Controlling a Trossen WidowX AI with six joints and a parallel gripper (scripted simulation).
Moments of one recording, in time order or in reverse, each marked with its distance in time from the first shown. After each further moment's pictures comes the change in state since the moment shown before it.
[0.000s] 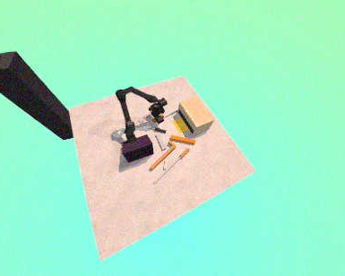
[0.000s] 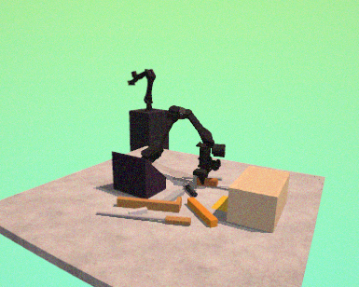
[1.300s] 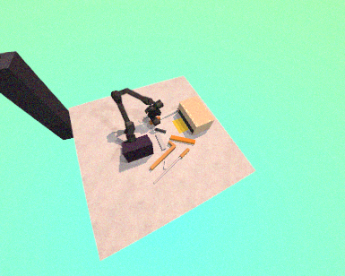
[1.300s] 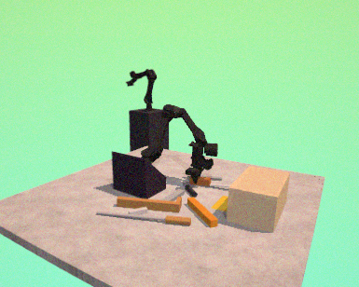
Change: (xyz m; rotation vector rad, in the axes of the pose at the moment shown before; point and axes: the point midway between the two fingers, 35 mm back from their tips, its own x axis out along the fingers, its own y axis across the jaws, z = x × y) arm 0.001 -0.004 -0.039 0.002 0.003 0.000
